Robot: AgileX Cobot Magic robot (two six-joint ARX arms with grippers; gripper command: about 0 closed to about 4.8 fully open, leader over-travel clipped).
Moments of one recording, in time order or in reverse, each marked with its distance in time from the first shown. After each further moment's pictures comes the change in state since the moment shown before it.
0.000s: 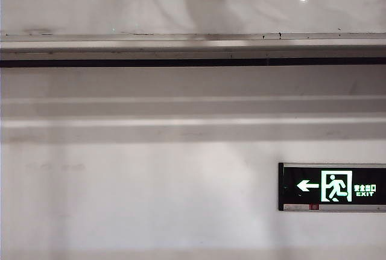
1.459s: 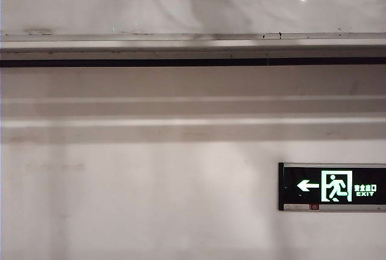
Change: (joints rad) left arm 0.000 0.000 0.000 -0.041 0.002 0.000; right arm -0.002 -0.045 -0.001 -0.127 -0.042 -0.023
